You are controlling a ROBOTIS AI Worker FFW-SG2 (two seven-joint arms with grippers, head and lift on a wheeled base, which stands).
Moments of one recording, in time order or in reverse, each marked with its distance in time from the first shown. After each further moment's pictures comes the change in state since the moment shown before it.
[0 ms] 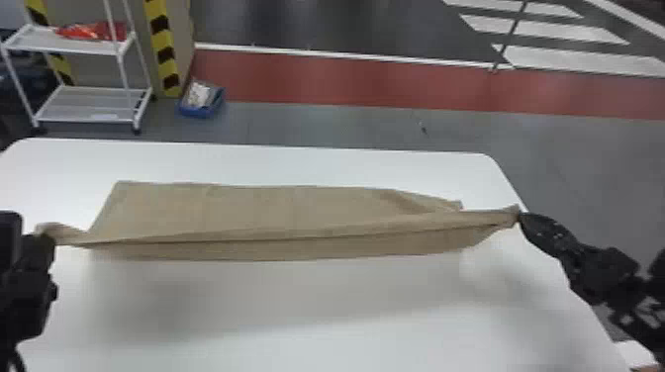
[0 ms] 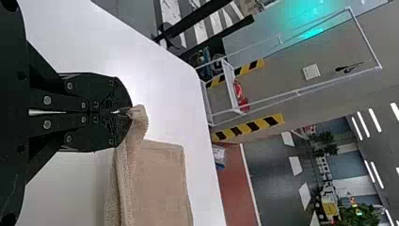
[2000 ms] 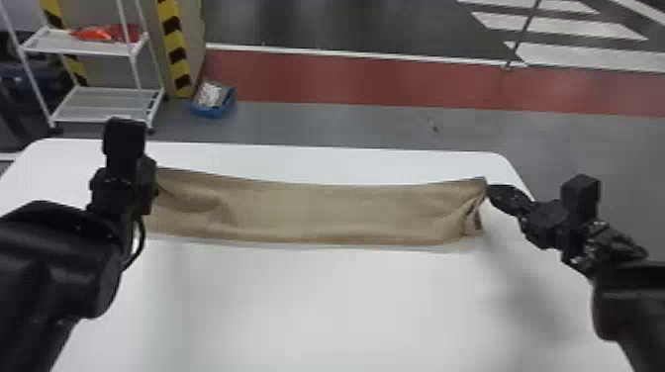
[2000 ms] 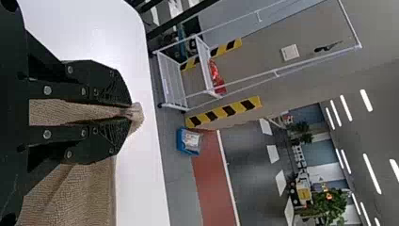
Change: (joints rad) left arm -0.631 -0.071 -0.228 0.771 -0.047 -0.240 -0.063; right arm -0.438 -0.010 0.219 0.442 0.340 0.003 -0.202
